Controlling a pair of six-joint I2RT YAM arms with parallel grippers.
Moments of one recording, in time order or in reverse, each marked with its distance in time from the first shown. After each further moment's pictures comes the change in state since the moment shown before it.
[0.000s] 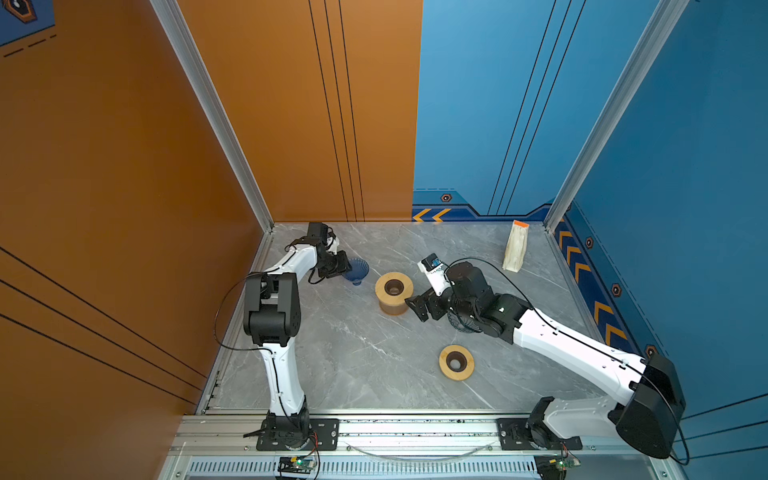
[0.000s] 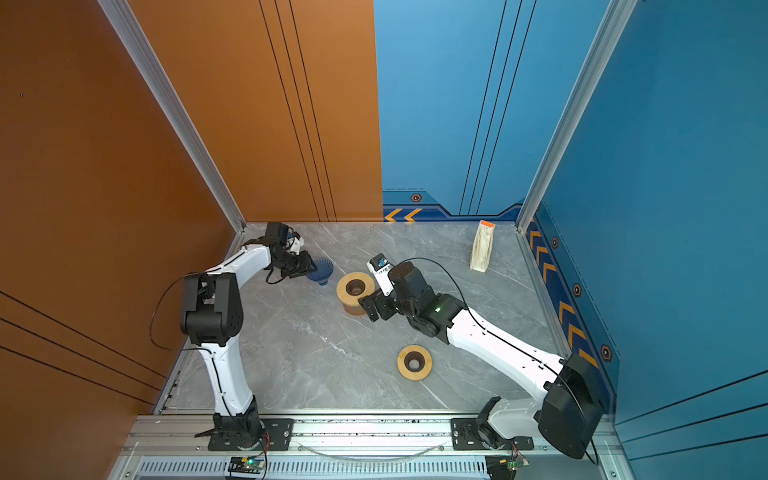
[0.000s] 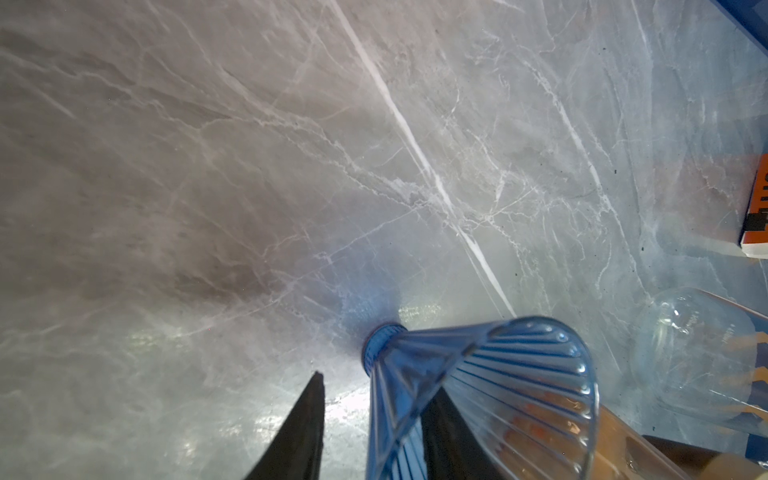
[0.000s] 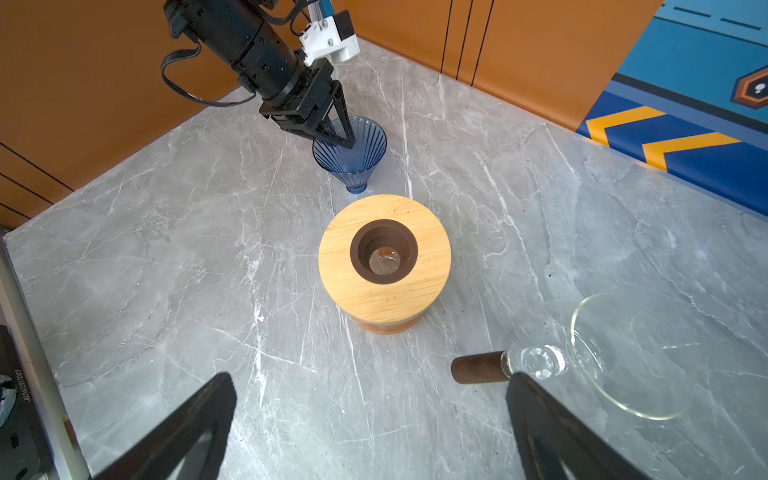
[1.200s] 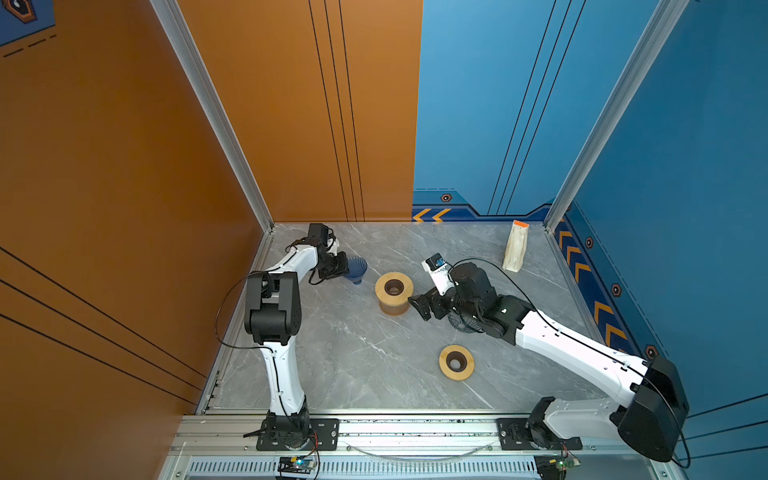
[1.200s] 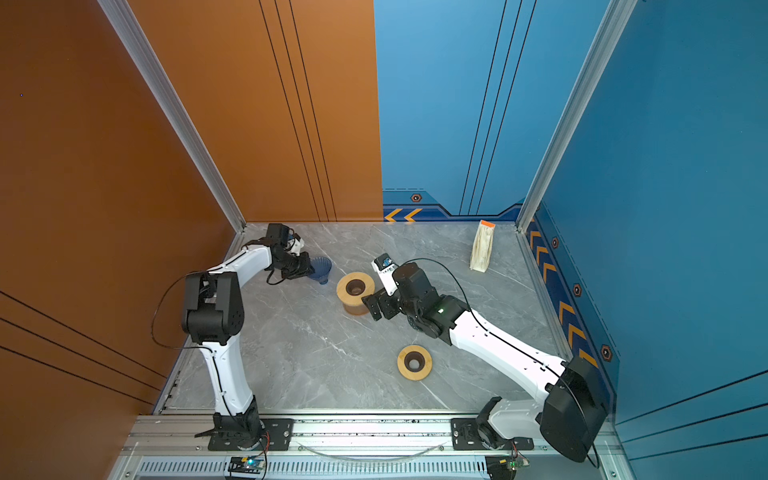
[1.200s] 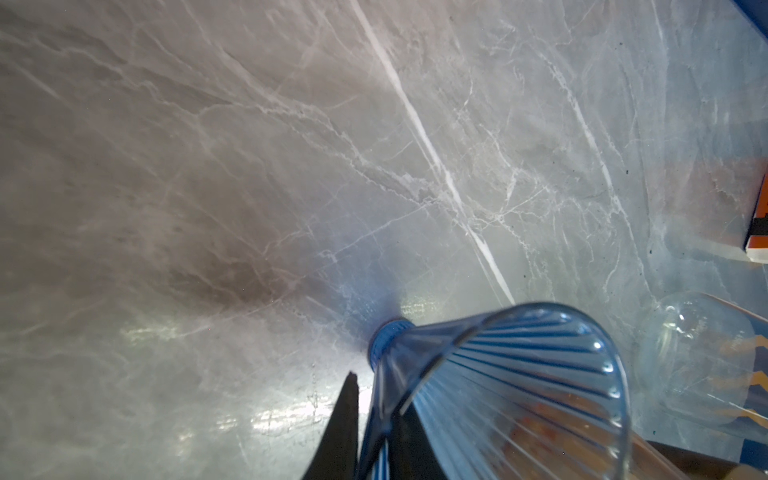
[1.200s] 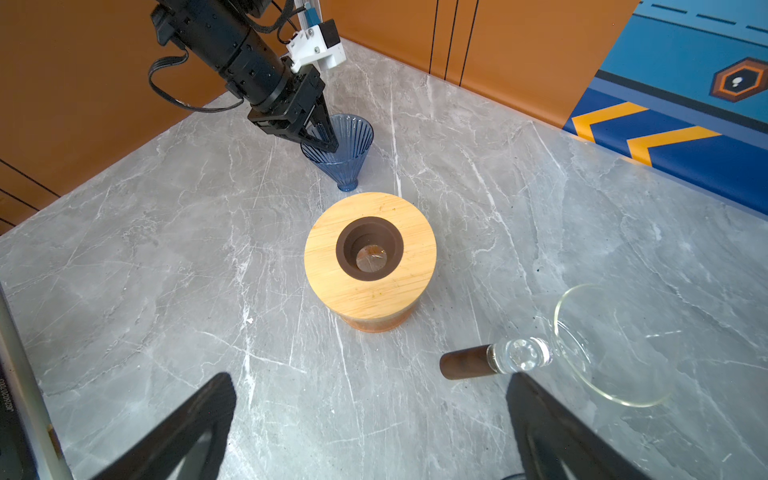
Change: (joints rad) left arm -0.002 0.013 -0.001 0.000 0.004 -0.016; right arm -0.023 -0.024 -0.039 0.031 0.002 0.000
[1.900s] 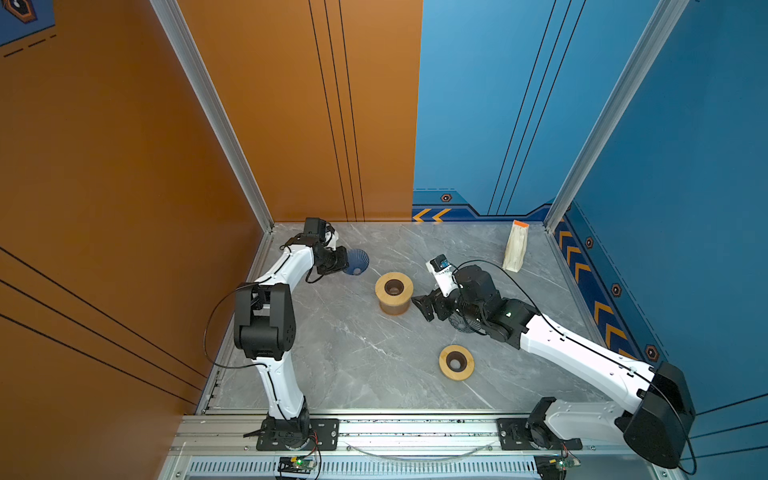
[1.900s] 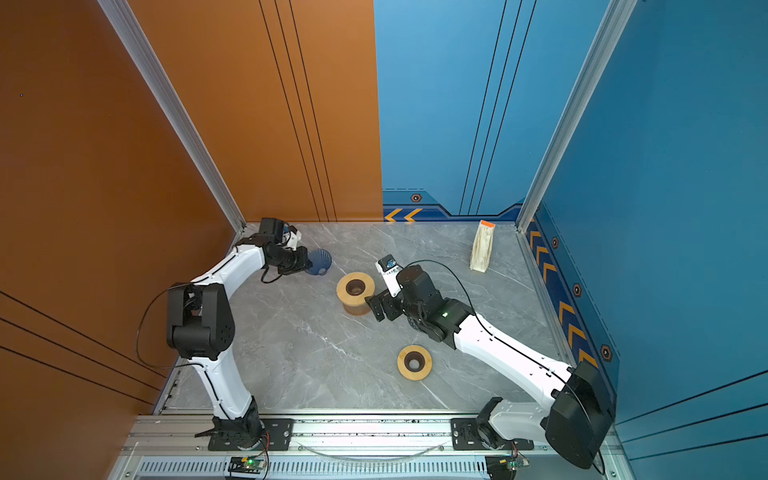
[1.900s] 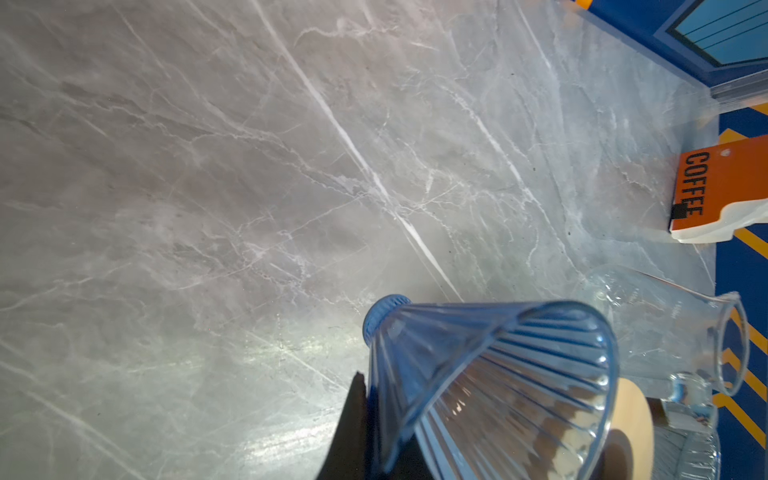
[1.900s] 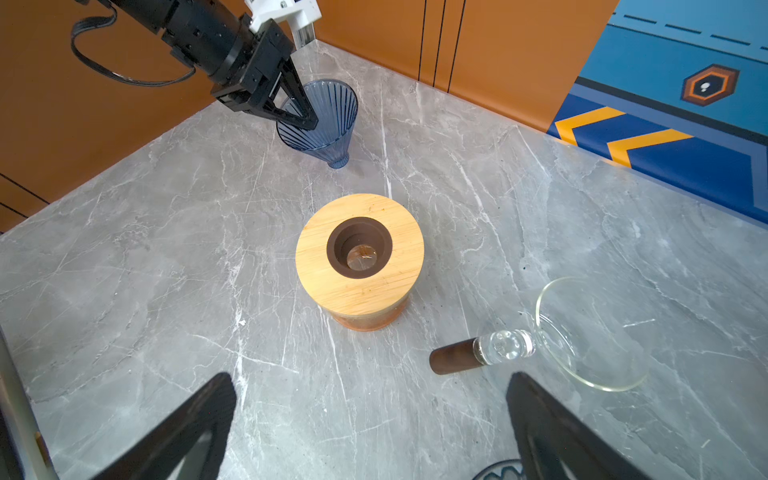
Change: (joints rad) left arm -0.032 -0.196 -0.053 -0.023 0.005 0.000; right arm -0.003 -0.037 -0.028 0.013 0.025 0.000
